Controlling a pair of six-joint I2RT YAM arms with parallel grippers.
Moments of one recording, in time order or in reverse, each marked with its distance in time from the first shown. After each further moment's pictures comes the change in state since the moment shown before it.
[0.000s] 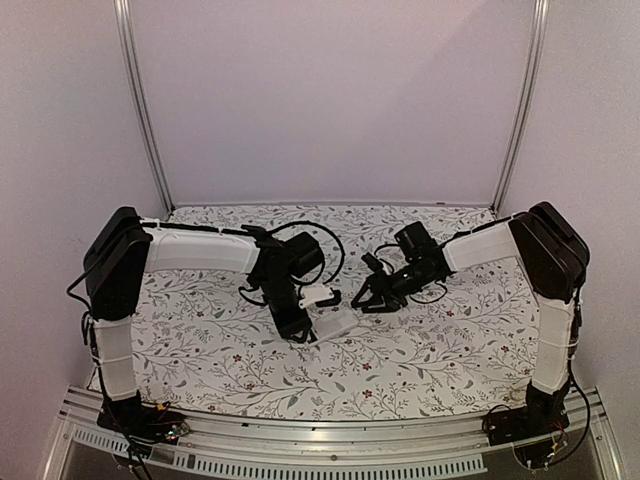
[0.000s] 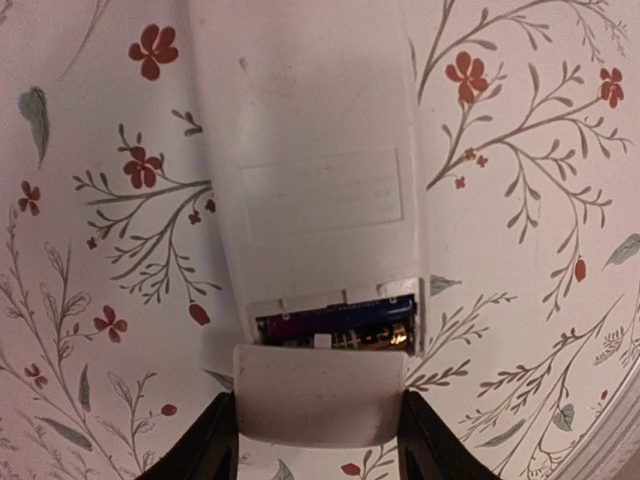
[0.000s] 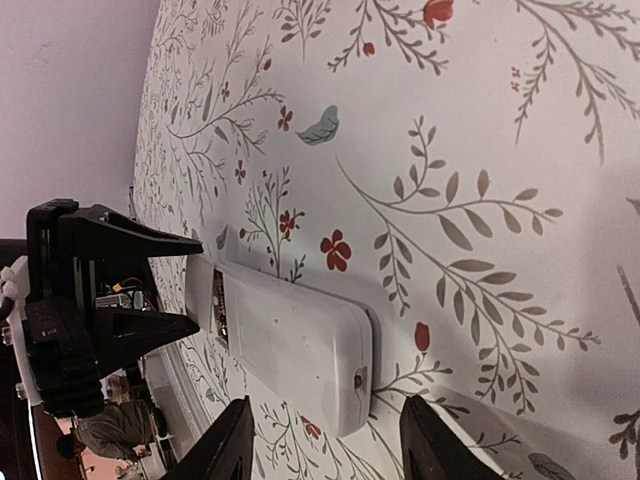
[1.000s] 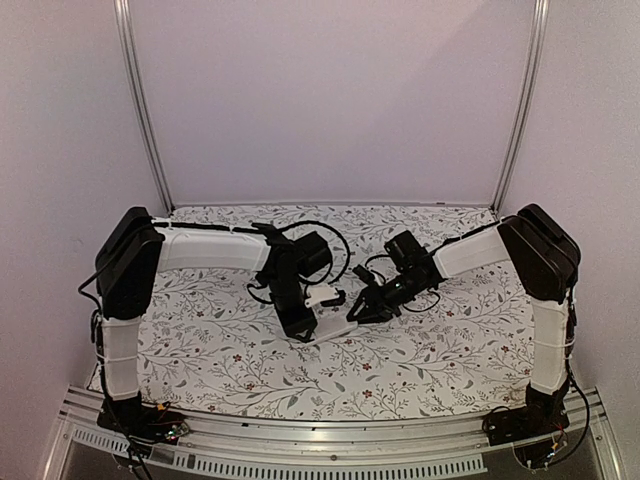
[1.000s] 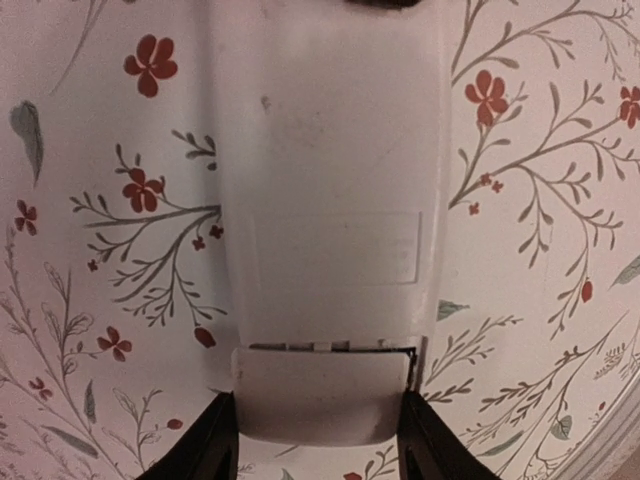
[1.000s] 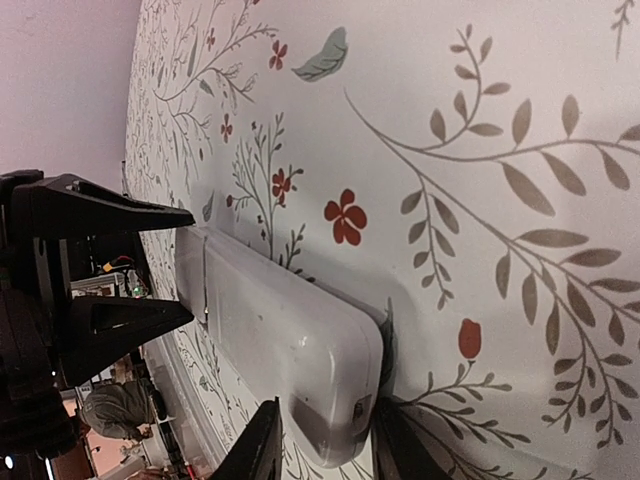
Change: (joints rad) left arm -0.011 0.064 0.088 -0.063 -0.017 -0.016; right arm 0.055 0.047 0.014 -0.014 -0.010 0.002
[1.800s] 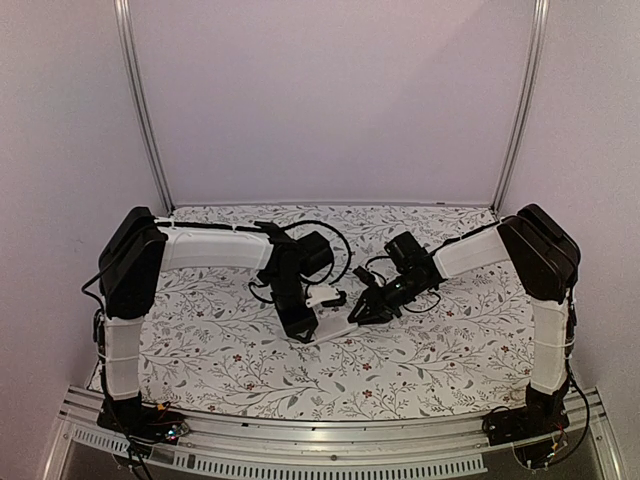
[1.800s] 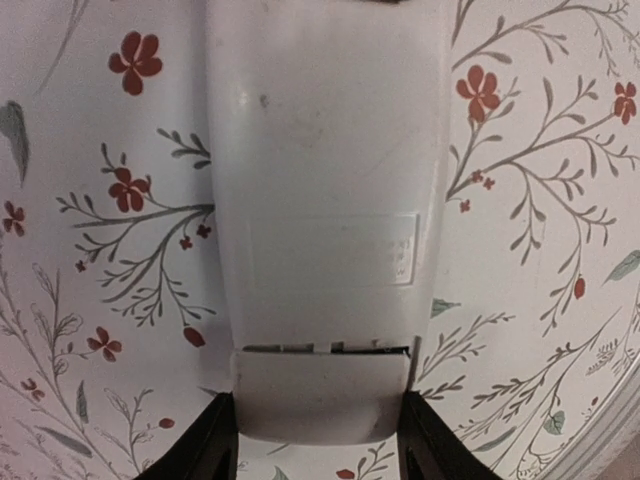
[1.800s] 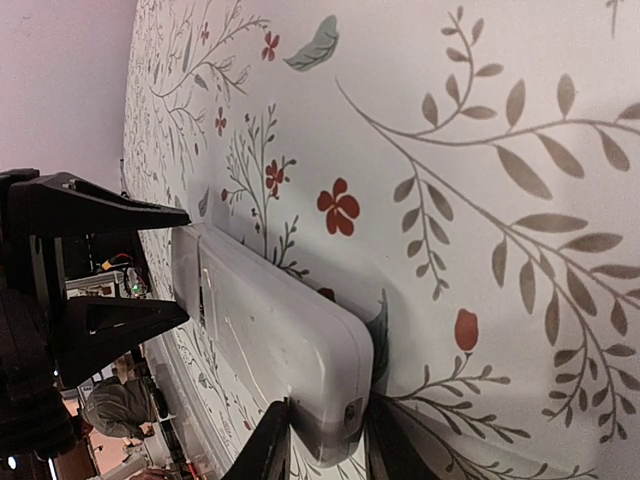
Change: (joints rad) left arm 0.000 0.022 0.034 -0.039 0.014 0.000; right arm 0.002 0.000 -0.004 -0.008 -0.003 0.000
